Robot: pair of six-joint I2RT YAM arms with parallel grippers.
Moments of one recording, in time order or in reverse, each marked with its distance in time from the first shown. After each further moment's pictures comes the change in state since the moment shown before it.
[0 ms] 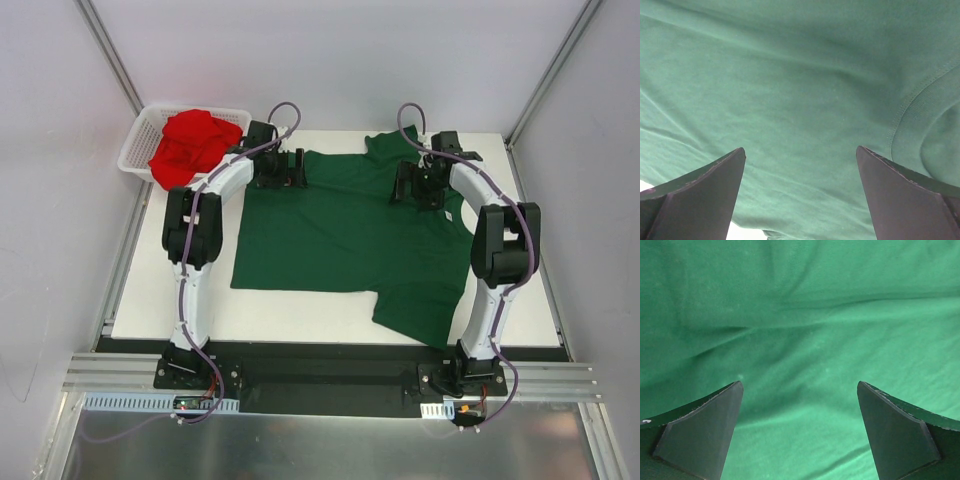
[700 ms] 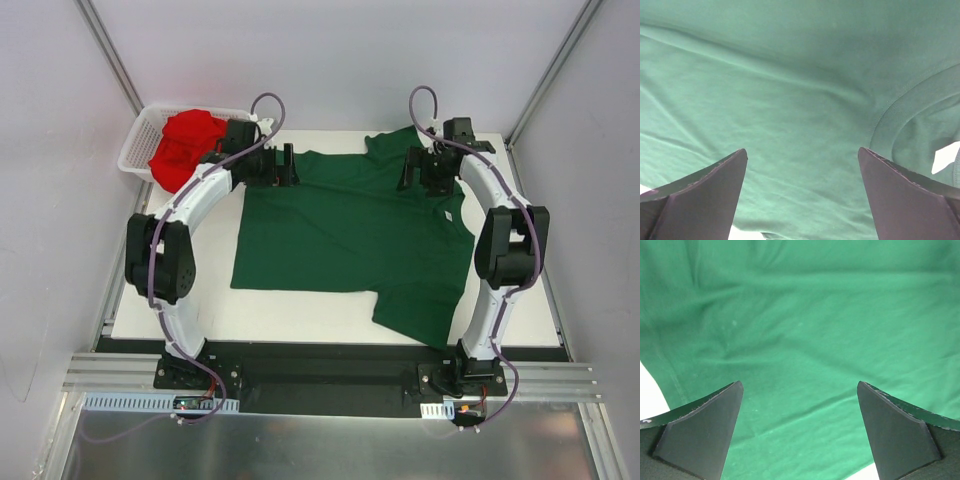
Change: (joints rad) left arm 0.000 -0.339 -0.274 0.022 -0.018 0.002; right arm -0.040 0.019 0.104 -0.047 0.003 -0.031
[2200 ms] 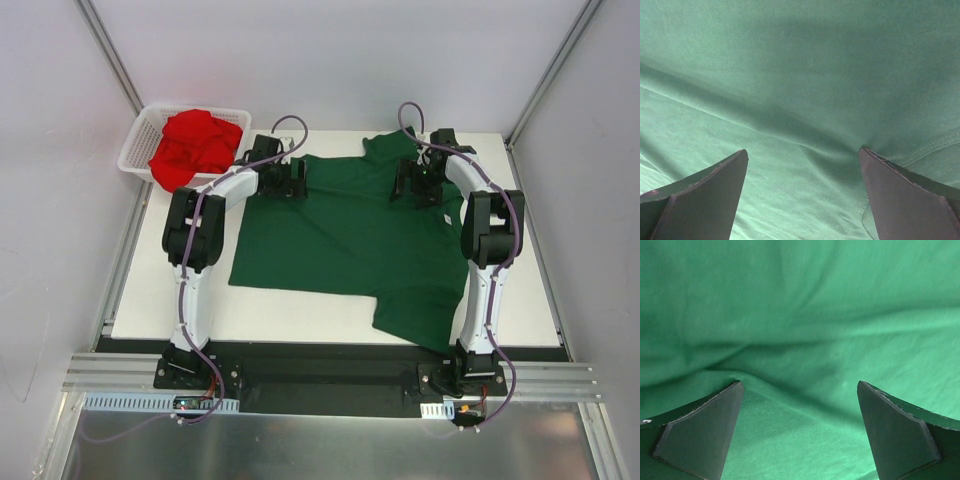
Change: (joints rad) left arm -0.028 0.308 0.095 0.137 -0.083 0.019; right arm 0.002 0.233 0.128 -0.006 -0.024 -0.004
